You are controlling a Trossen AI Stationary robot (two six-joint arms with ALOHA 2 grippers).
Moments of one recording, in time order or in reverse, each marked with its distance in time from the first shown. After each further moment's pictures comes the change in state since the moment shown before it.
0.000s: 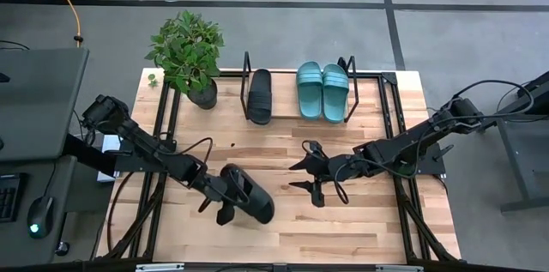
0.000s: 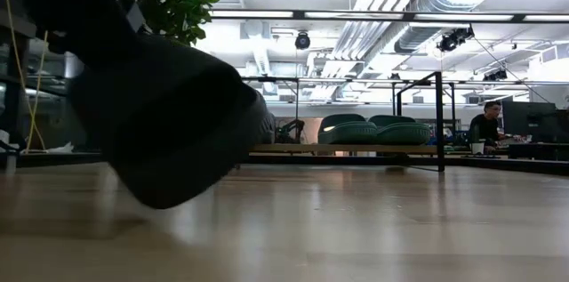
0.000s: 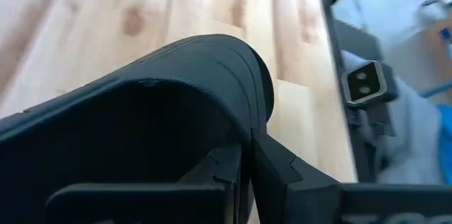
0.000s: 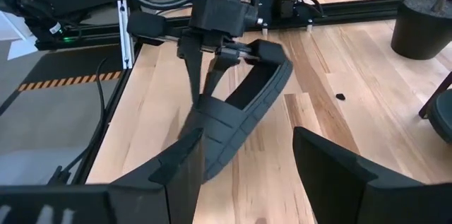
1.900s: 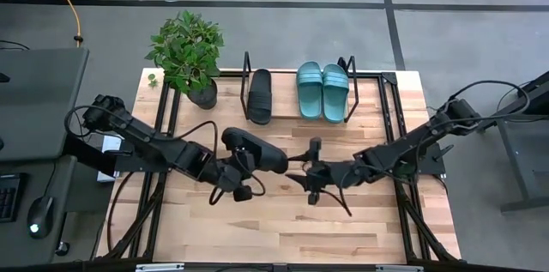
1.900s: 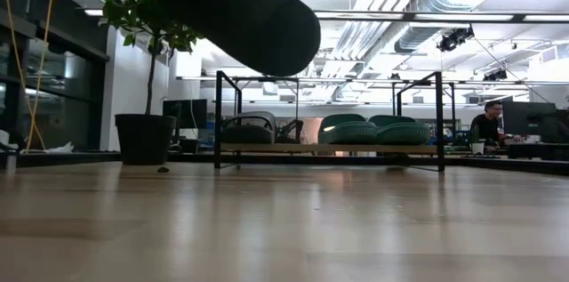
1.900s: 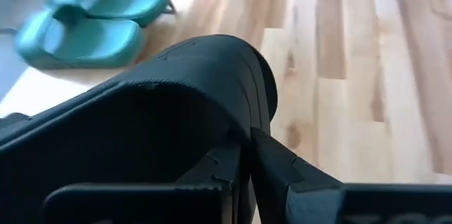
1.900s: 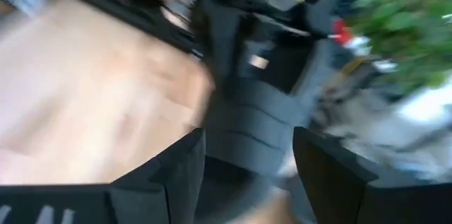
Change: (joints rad) left arm 0.081 0.000 0.479 -0.610 -0.451 0.322; right arm 0.052 0.040 0.029 0.108 0.287 -0.592
